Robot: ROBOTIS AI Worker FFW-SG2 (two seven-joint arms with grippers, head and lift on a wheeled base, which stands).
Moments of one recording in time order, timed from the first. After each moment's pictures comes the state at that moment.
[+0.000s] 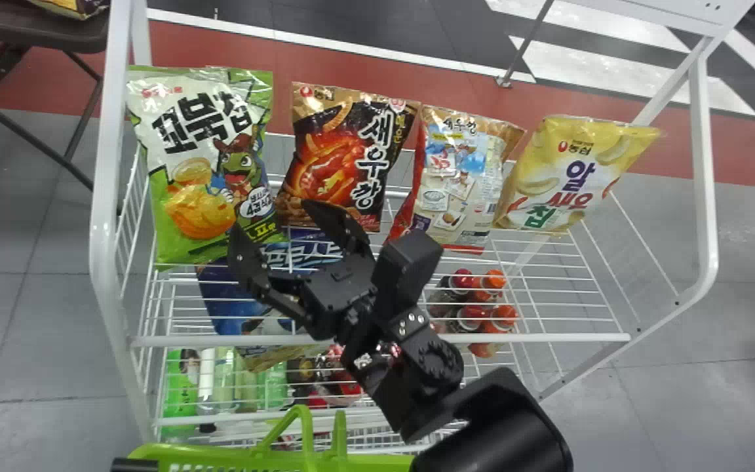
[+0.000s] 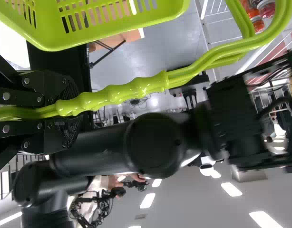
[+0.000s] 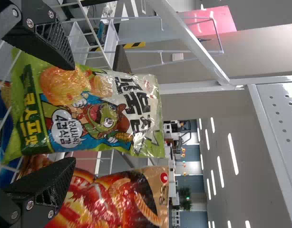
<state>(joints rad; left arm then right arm) 0.64 0.00 -0.14 -2.41 0.54 1.57 -0.77 0.29 -0.19 0.28 -1.95 -0.15 0.11 0.20</state>
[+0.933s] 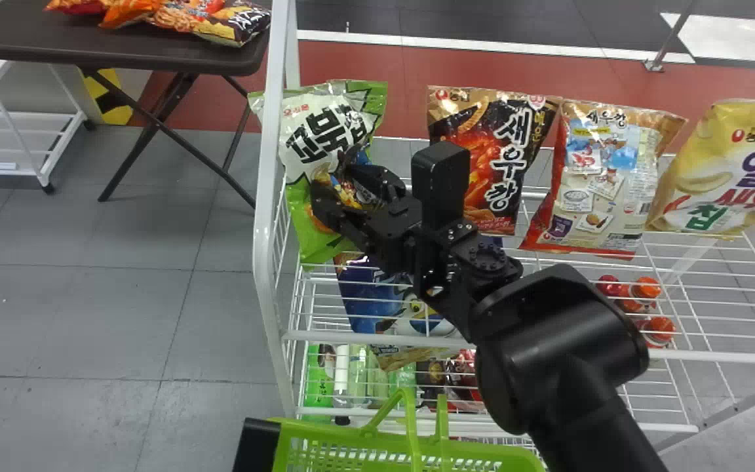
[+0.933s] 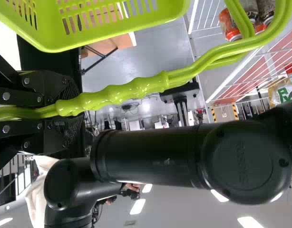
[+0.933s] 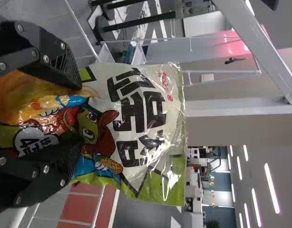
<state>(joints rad) 0.60 0.01 -0.07 -2.37 0.58 1.57 -0.77 -0.03 -0.09 0.37 -1.74 -0.11 0.37 0.27</state>
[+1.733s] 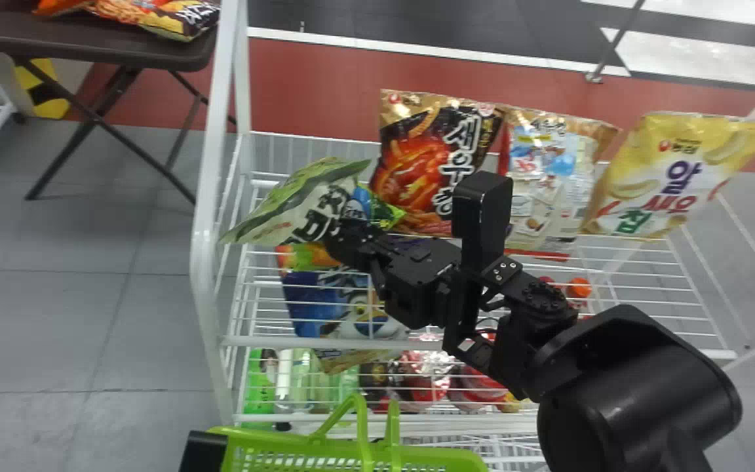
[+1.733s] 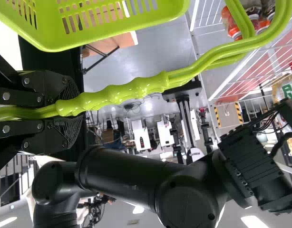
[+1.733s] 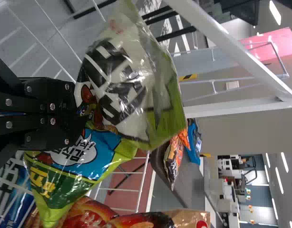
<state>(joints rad) 0.61 0.01 -0.11 -2.37 0.57 1.57 -0.76 0.21 -0.25 0.19 -2.17 -0.26 0.67 0.39</state>
